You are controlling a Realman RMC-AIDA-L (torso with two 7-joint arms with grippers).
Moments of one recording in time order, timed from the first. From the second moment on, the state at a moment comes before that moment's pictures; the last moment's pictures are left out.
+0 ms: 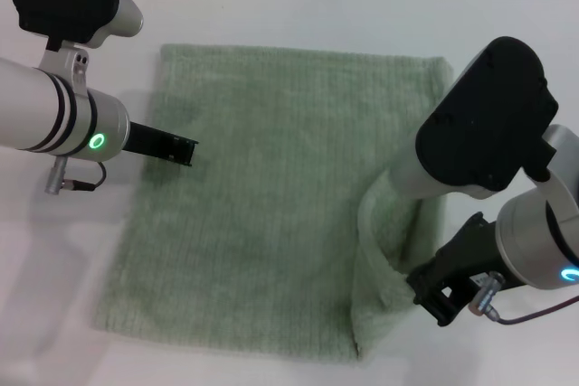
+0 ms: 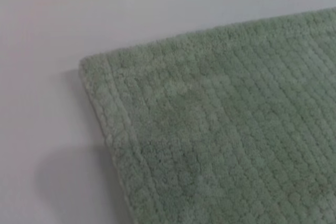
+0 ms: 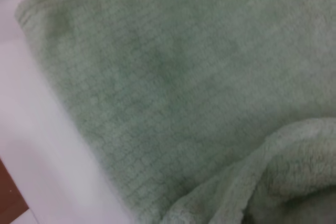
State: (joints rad) left arm -0.41 -2.07 -1.58 -1.27 2.60 -1.05 0.25; right arm 0.35 2.07 1.18 1.98 -2.67 1.72 -0.11
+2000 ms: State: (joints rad) left arm -0.44 -2.06 -1.57 -1.31 2.60 -1.04 0.26; right arm 0.37 2.08 1.17 1.87 -2.75 1.64 -0.13
